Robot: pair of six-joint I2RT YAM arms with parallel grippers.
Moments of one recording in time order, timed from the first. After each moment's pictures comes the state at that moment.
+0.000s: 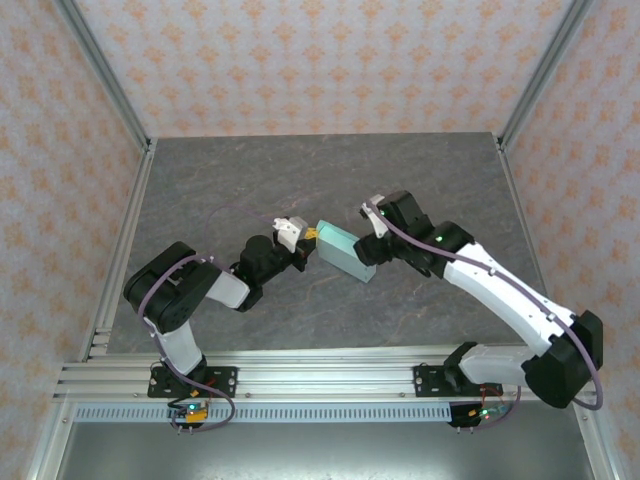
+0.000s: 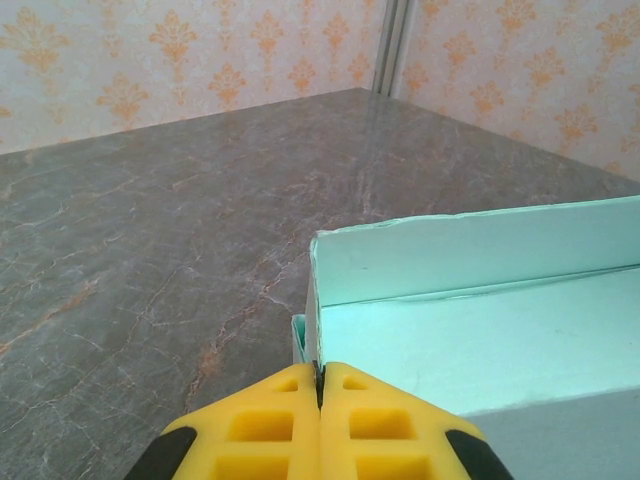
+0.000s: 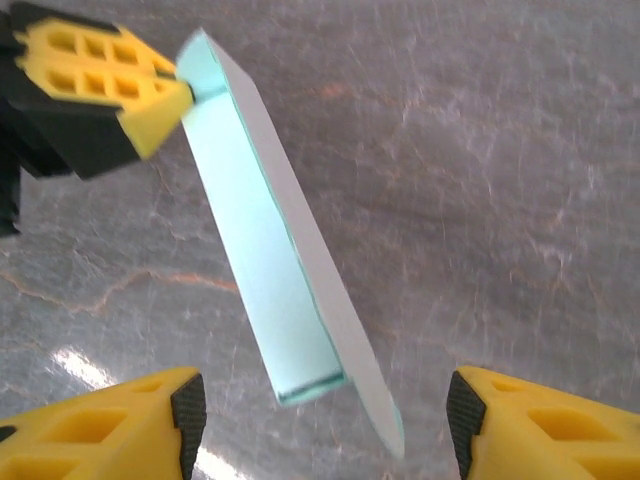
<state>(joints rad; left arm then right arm) -0.55 1.76 0.48 1.12 0.16 -0.08 0.65 1.21 1.07 -0.78 0.05 0.07</state>
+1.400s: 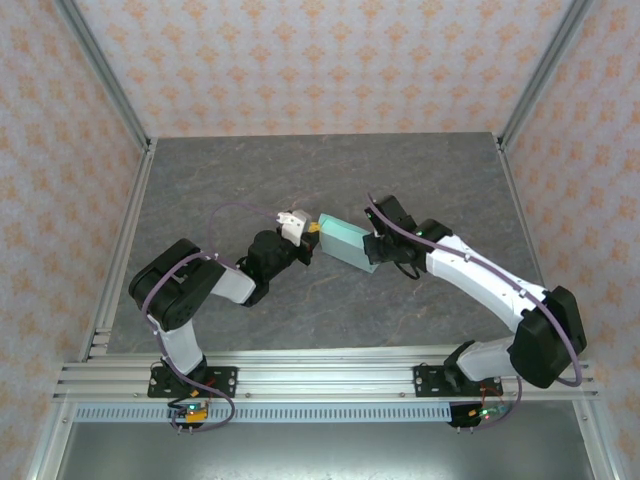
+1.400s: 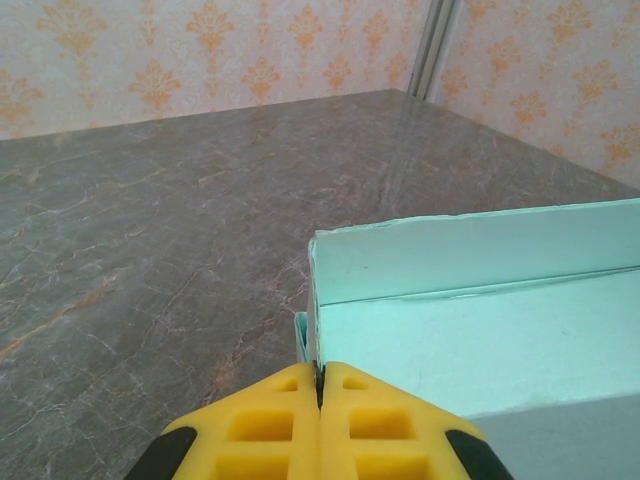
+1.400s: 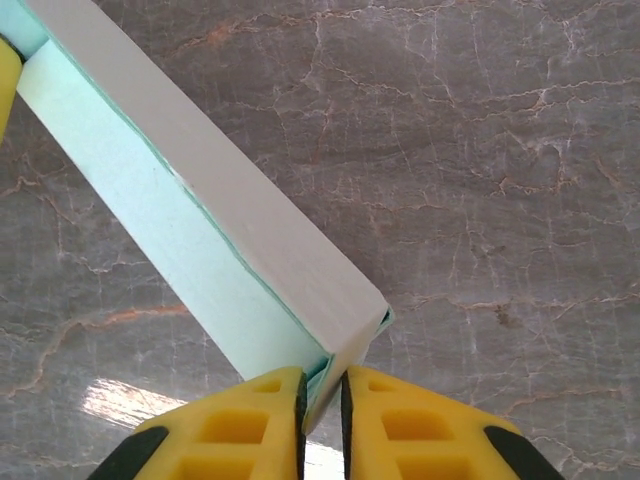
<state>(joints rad) -0.57 1.79 0.55 1.06 0.07 -0.13 0.65 1.35 1.05 -0.72 0.13 0.37</state>
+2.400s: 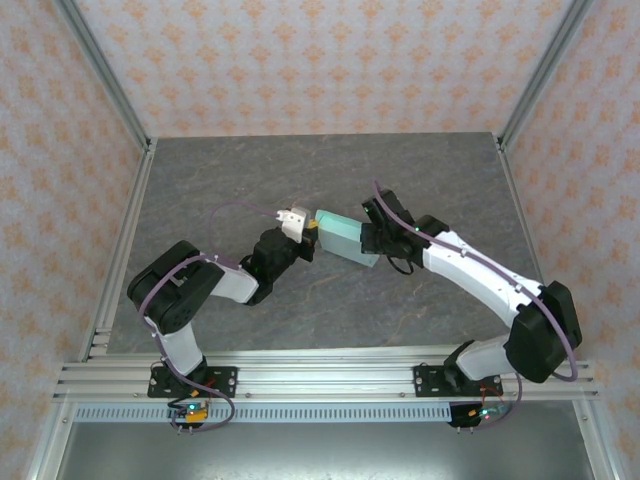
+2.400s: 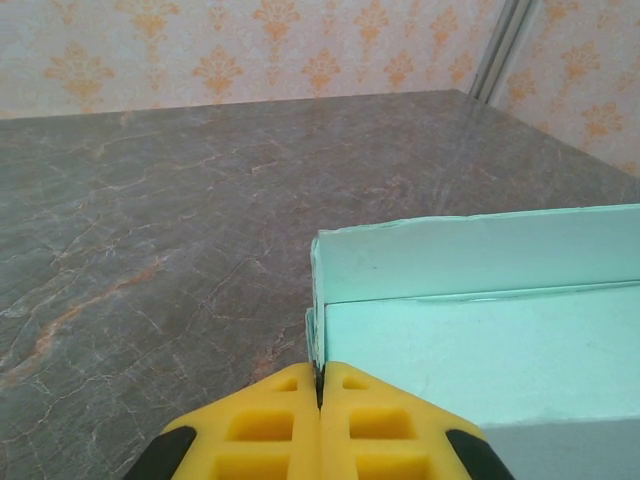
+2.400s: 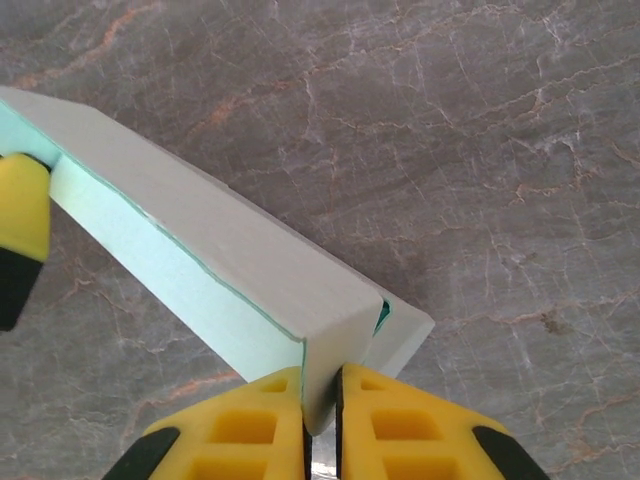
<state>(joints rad) -0.60 1.77 0.58 0.96 -0.09 -0.20 0.64 1.38 1.09 -0.68 0.15 0.59</state>
